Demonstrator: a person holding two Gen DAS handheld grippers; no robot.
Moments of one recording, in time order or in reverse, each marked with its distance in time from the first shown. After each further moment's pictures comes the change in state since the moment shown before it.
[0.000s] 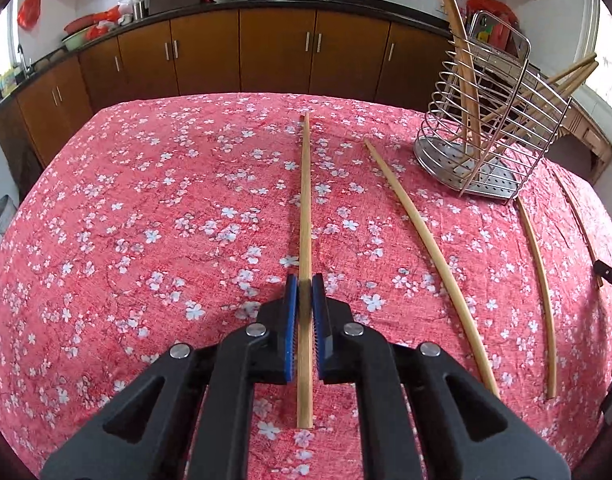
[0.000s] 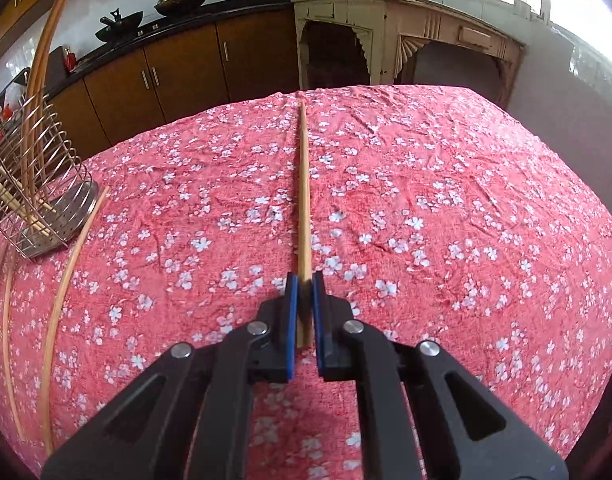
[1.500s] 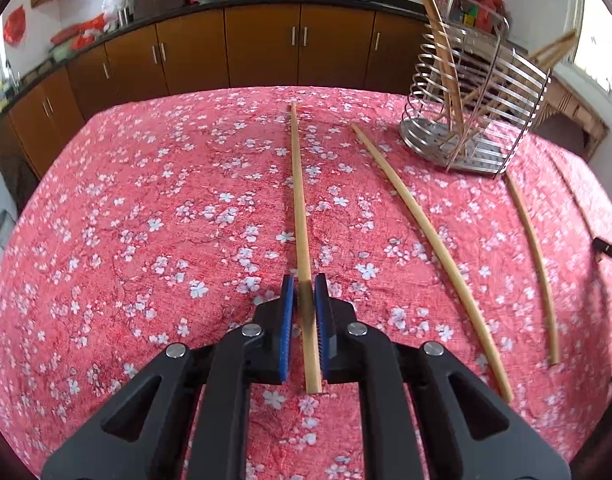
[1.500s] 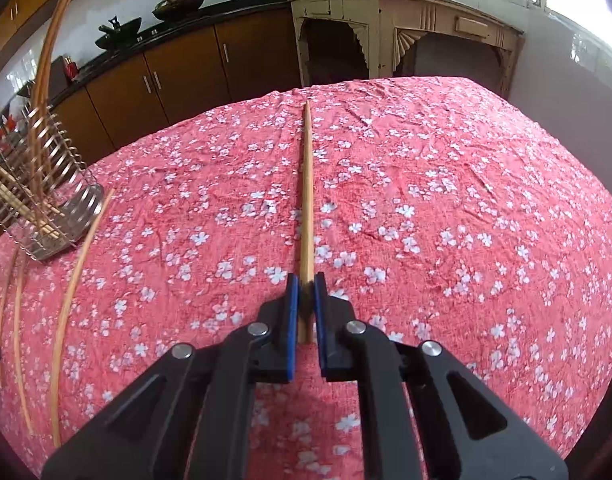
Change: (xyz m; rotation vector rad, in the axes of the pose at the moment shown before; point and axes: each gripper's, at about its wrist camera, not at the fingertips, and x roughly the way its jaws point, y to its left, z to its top) left arm -0.010 -0.006 -0.004 0.056 0.020 -0.022; right arm -0.011 -0.016 -0.008 0.038 -0.002 0.063
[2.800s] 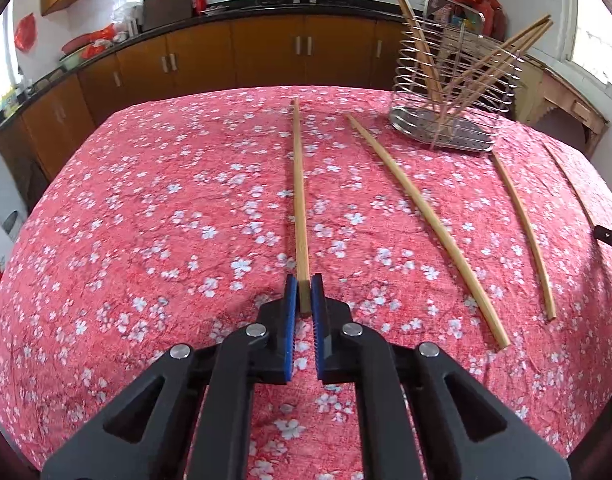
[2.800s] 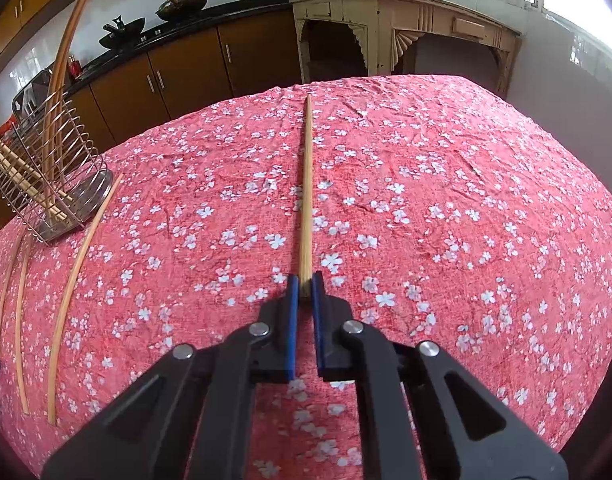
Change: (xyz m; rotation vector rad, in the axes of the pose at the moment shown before) left arm -0.027 -0.012 -0.042 0.024 -0.036 0.037; right arm -0.011 0.004 -0.018 -0.034 -0.013 -0.029
